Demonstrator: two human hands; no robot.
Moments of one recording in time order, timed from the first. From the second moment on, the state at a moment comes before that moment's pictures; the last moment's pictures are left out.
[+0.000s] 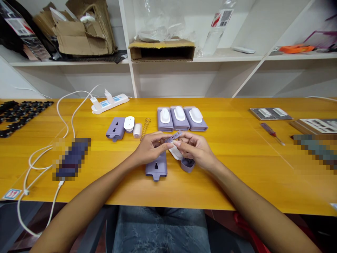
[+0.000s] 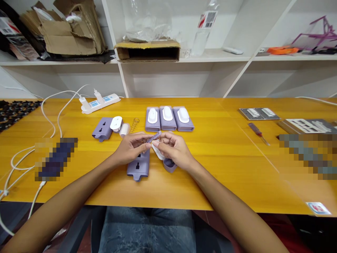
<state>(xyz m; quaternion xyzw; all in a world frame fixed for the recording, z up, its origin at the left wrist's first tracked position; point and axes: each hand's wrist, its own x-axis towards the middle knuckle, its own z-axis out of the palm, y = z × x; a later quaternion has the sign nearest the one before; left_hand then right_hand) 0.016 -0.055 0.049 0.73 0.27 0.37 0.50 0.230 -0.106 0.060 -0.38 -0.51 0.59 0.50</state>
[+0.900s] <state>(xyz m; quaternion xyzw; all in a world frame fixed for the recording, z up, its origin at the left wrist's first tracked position) 0.020 -0.060 0.052 0.71 0.31 0.36 0.52 0.237 -0.110 0.046 -0.44 -0.76 0.18 0.45</state>
